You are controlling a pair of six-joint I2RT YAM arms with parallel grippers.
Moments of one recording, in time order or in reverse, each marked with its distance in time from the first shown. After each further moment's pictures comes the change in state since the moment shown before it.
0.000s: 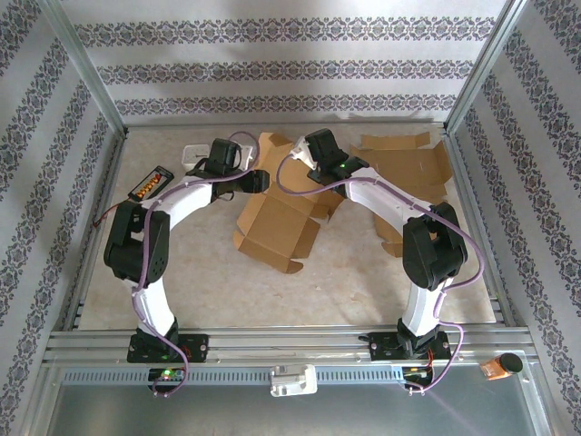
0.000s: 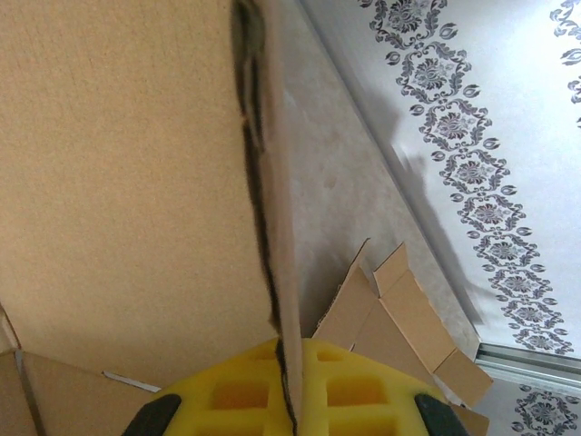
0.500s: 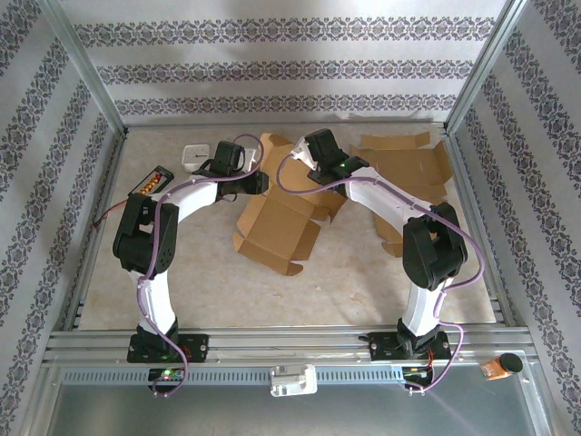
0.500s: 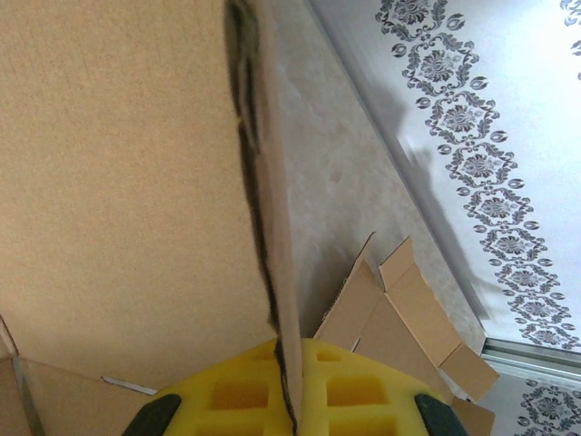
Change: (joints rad) left arm -0.005 0.073 0.009 0.042 0.013 0.005; right arm 0.000 0.000 0.010 -0.023 0.003 0.015
